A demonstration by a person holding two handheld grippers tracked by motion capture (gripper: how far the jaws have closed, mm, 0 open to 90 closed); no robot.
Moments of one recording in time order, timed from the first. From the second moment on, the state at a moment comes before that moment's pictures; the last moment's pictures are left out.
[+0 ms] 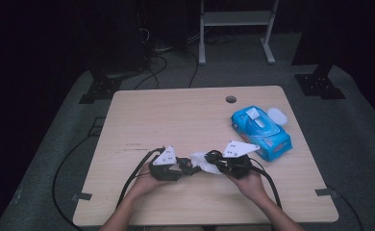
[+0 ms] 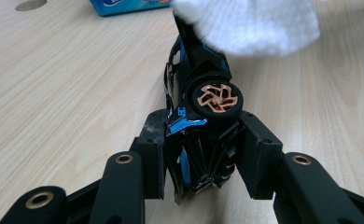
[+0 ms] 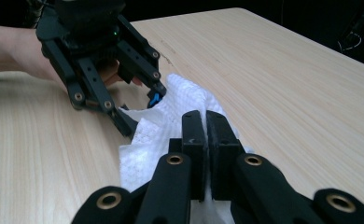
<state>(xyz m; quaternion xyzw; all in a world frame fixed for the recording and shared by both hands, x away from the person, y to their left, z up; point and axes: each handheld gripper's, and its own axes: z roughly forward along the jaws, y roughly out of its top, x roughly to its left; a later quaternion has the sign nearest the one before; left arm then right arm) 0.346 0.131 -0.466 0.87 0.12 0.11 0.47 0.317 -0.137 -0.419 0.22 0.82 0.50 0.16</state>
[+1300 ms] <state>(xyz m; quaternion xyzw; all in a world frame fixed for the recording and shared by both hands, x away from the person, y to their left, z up) 0.347 0.134 -0.469 0.86 0.13 0.11 0.48 0.347 -0.140 -0.421 0.26 0.85 0.43 0.16</state>
